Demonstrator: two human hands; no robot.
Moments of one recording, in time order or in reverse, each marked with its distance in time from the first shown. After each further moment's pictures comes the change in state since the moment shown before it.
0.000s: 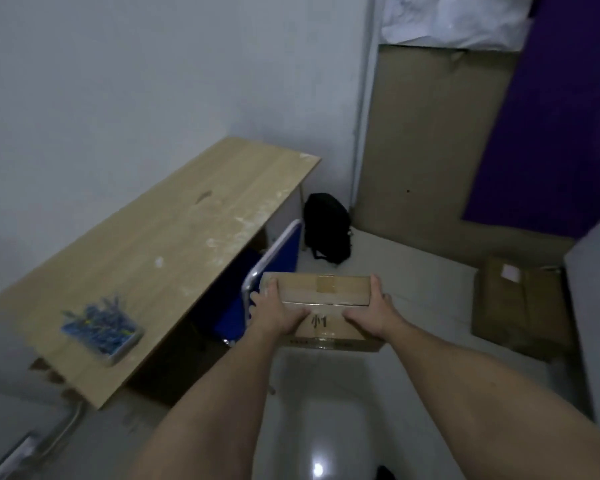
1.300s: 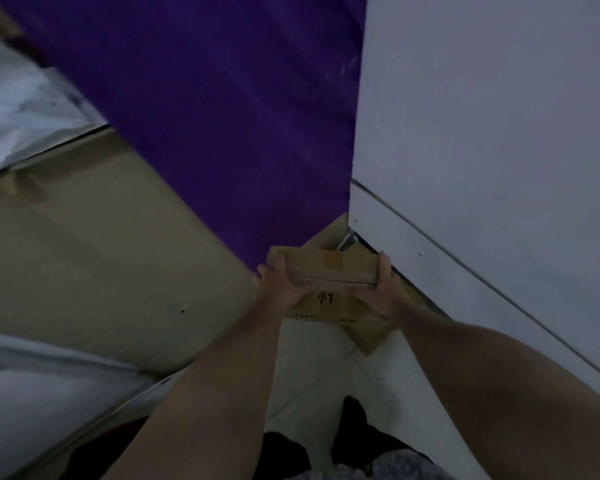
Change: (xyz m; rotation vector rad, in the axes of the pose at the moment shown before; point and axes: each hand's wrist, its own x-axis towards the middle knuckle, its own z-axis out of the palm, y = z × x) left_hand 0.369 0.783 0.401 0.603 -0.539 0.833; right_hand 0.408 0.277 -0.532 0.614 0.733 0.564
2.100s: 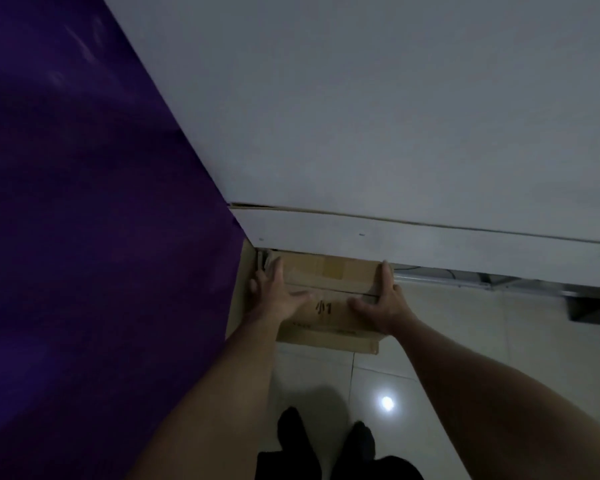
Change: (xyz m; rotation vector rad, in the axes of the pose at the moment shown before) left_hand 0.330 0.144 0.128 0.429 -0.504 0.502; right_hand 0.213 0.096 0.032 0.402 0.489 0.533
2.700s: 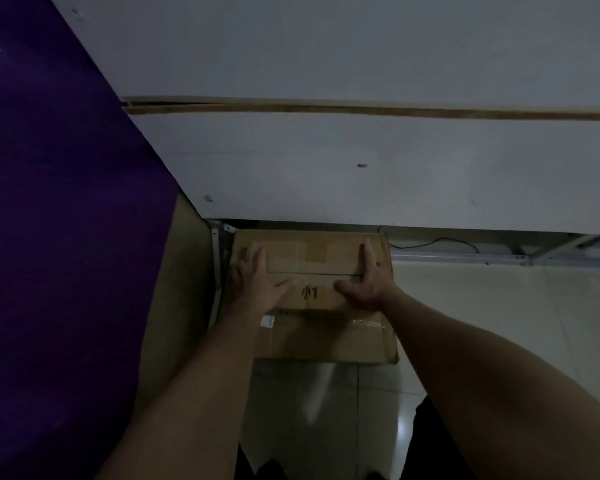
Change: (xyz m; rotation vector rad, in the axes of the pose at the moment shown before) left_hand 0.246 -0.109 0.222 0.134 0.140 0.127; right_hand 0.229 0.191 0.135 -0.084 0.035 -0.005
